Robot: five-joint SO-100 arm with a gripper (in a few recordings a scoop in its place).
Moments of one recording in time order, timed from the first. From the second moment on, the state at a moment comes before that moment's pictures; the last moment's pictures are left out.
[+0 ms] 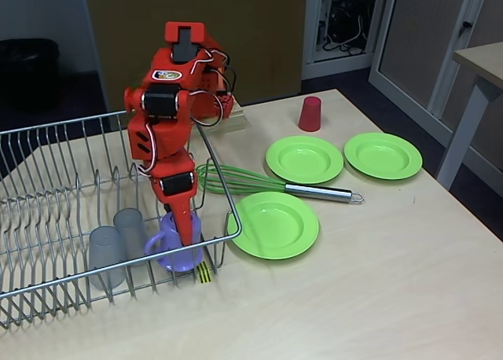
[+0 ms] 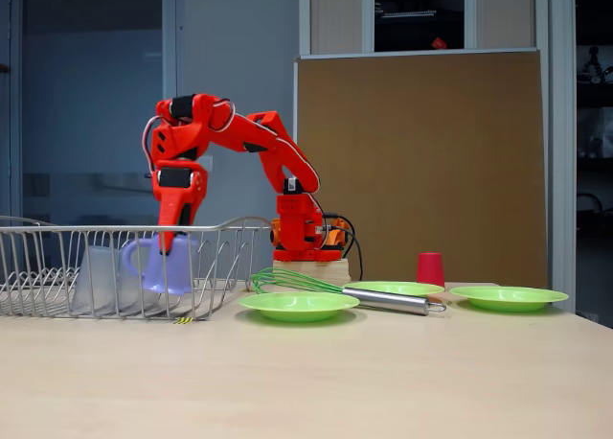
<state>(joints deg) 20.3 41.5 34.0 92.5 -33.7</state>
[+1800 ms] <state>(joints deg) 21.6 33.1 21.8 97.6 -36.4</state>
